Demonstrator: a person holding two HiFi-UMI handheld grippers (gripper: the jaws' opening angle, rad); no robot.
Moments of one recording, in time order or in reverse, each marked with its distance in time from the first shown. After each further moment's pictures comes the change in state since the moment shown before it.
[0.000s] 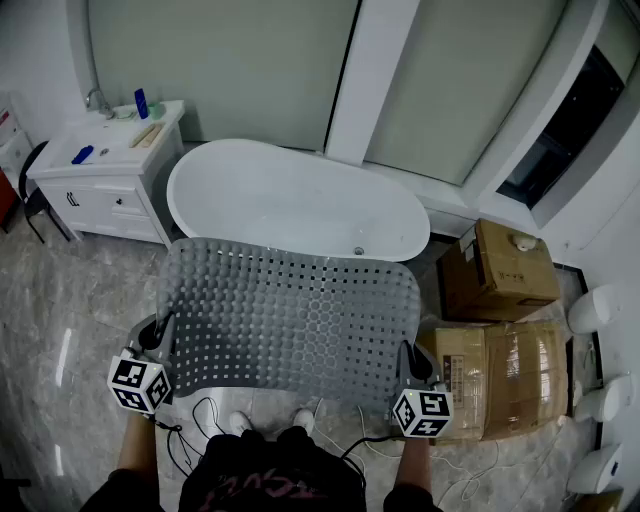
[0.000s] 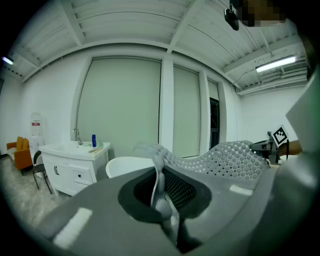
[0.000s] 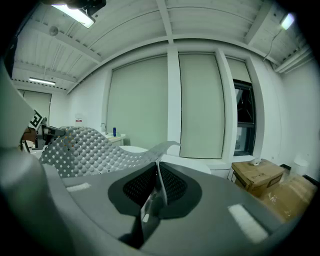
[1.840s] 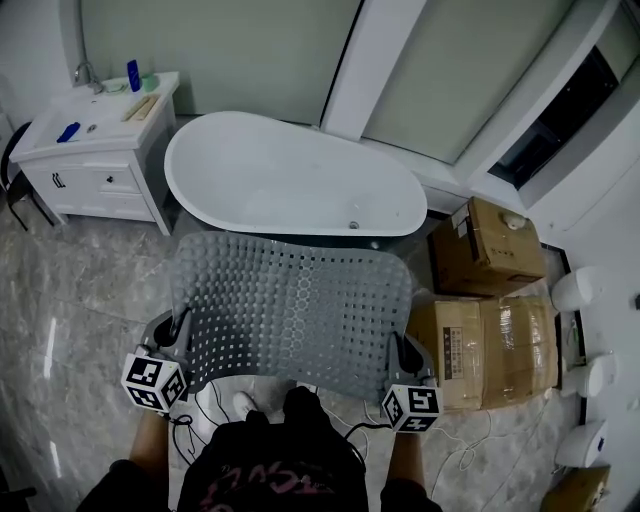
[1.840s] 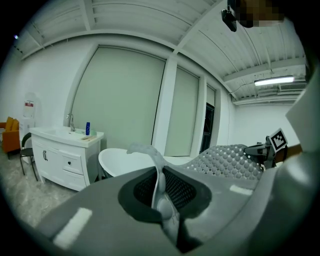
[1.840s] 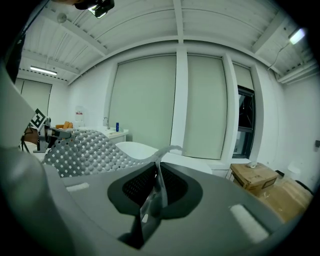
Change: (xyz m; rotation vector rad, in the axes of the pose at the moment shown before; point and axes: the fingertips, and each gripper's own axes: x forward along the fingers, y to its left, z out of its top) left arm -0.013 0.029 -0.048 -0.096 0.009 -0.124; right arm -0.017 0.106 -0.011 -0.059 0.024 -0.047
